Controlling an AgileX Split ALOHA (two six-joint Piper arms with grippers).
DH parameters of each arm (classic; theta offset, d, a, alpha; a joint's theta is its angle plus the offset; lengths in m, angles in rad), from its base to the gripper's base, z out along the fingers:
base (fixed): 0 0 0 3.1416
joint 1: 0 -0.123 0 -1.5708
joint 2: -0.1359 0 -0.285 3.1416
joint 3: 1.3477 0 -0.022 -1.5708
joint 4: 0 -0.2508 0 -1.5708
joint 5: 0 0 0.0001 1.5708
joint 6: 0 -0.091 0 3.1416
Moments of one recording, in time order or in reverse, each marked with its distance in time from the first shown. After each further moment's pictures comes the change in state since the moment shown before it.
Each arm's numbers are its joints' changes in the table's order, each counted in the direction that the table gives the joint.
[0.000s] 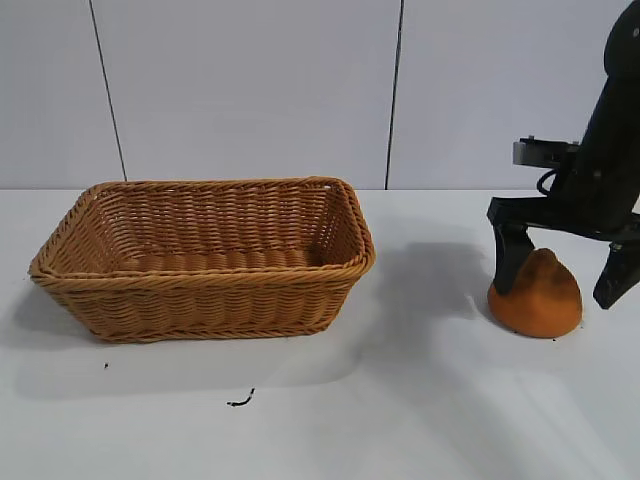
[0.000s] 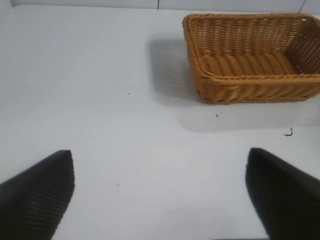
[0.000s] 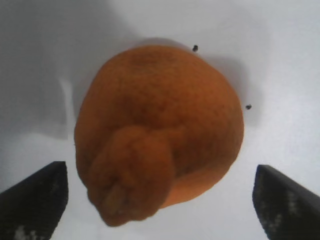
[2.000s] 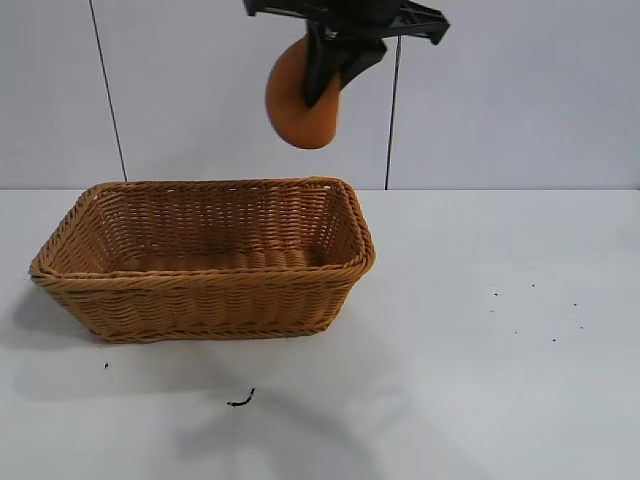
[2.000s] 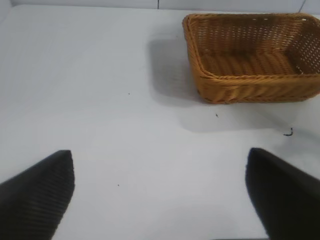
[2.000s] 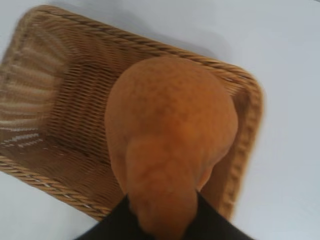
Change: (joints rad) left arm 0.000 0.000 0.000 0.000 0.000 0.000; right arm -0.530 0.047 -0.517 0.035 -0.080 -0.092
